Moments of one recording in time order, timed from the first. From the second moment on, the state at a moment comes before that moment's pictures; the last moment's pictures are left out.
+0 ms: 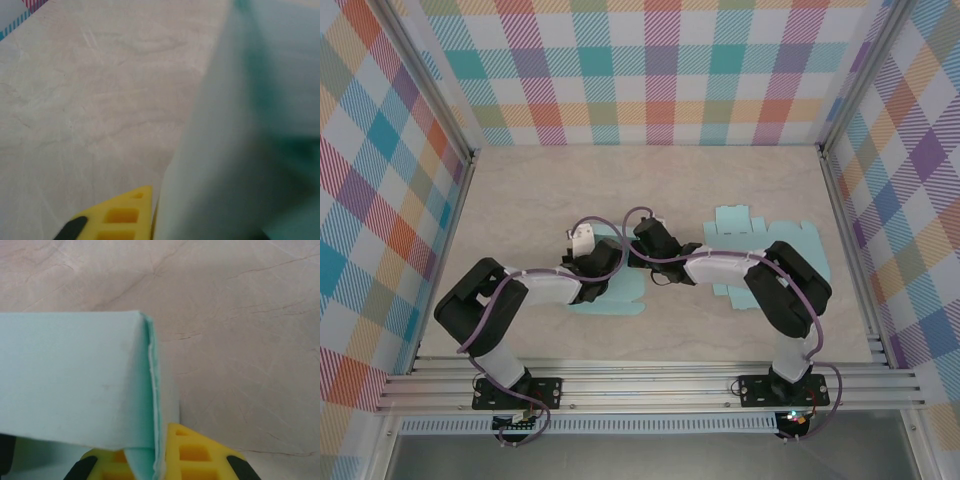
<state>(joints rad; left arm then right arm) -0.68 1.66 0.73 0.02 -0.92 -0.61 0.84 1.84 1.07 0.01 0.11 0.78</state>
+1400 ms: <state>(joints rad) -0.58 0.95 0.70 -0.37 -0.37 -0.82 0.66 1.79 1.34 -1.00 0.06 0.45</state>
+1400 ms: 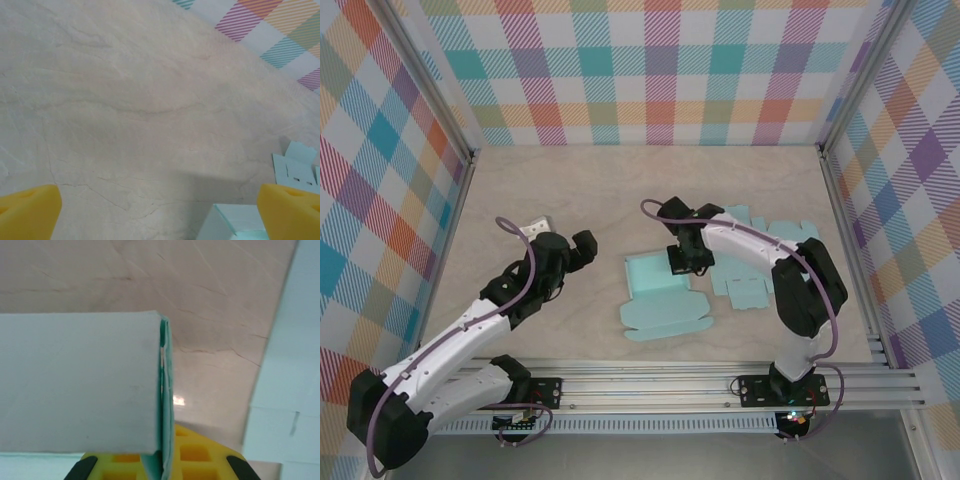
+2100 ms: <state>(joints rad) -0.54 0.94 0.70 -0.38 -0.31 -0.83 0.60 2.11 1.57 -1.03 0.04 0.32</state>
